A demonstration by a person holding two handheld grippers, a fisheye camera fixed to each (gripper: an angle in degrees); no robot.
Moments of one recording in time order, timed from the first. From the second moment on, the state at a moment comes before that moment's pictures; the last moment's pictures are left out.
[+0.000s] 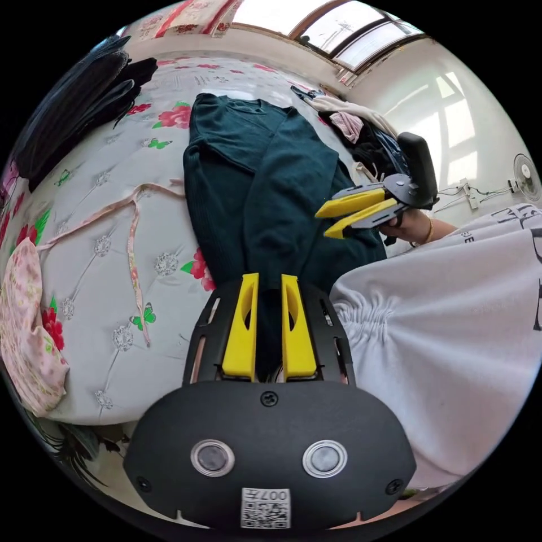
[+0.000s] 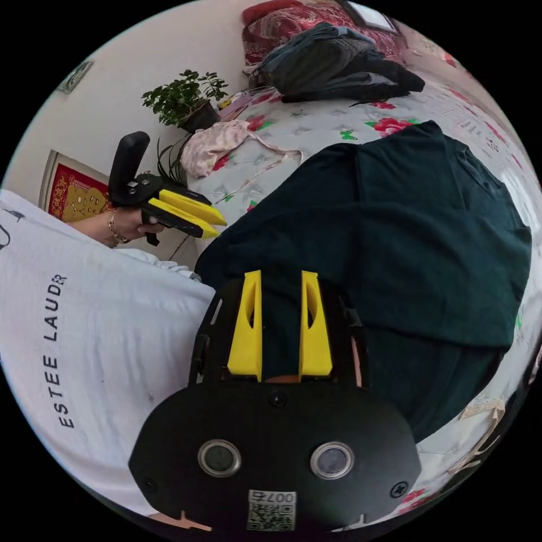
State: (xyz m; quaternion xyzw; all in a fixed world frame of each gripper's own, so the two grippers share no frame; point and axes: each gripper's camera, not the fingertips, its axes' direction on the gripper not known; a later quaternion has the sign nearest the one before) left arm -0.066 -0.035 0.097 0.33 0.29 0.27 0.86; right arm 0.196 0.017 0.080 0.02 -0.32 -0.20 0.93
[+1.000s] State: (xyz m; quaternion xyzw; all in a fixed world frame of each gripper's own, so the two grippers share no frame) left arm -0.077 -0.023 0.110 0.24 0.35 0.28 0.86; right arm 0.272 0.216 0.061 -0.02 -0.25 0.14 0.96
